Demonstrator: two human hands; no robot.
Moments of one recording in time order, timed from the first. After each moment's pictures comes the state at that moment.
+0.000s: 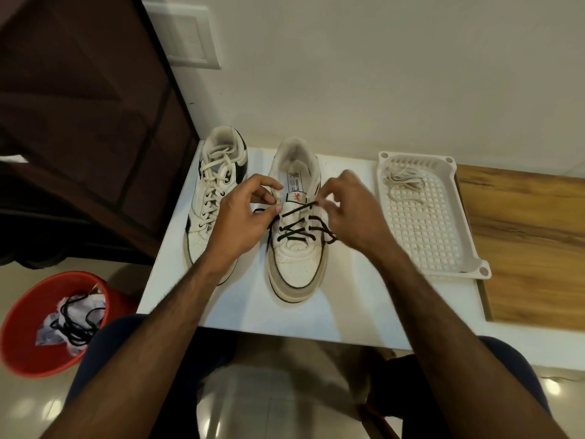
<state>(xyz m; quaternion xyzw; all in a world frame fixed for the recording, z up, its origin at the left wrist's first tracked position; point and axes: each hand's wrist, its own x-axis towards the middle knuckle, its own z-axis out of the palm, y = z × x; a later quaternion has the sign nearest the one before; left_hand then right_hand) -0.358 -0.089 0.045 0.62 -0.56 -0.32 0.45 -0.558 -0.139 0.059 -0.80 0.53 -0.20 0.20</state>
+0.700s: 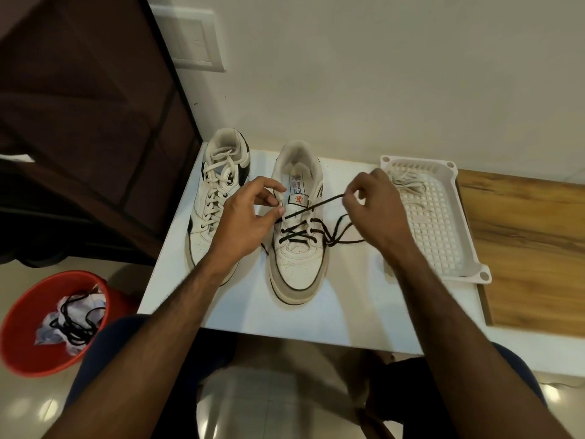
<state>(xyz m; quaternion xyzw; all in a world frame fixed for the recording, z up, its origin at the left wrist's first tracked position) -0.357 -0.090 0.042 0.62 -0.58 -0.30 0.43 -0.579 -0.145 0.064 -0.74 0.59 -0.27 0.19</state>
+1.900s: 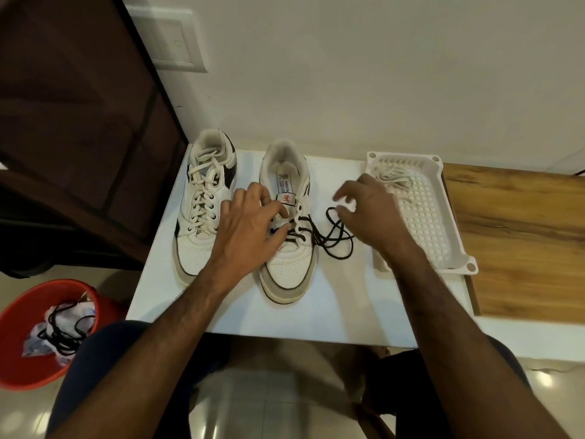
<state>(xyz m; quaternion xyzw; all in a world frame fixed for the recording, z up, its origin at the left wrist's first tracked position) -0.374 -0.085 0.026 0.62 -0.74 -0.02 0.24 -0.599 -0.144 0.063 -0.77 0.60 -0.15 0.17</state>
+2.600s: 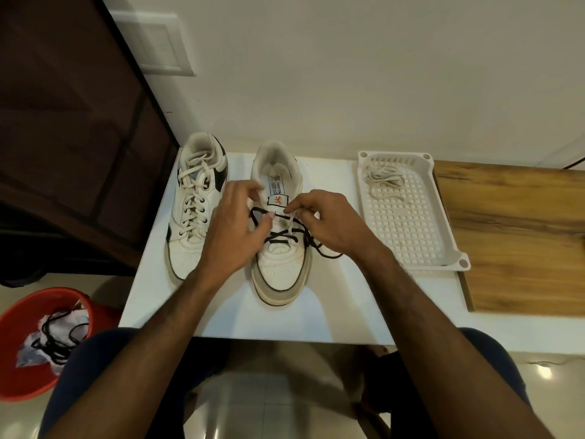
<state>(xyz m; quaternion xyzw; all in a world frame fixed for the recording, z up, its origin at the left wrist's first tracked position) -0.374 -0.085 0.035 0.63 -0.65 -0.21 0.38 -0.568 -0.137 0.057 -0.79 0.49 -0.18 0.31</state>
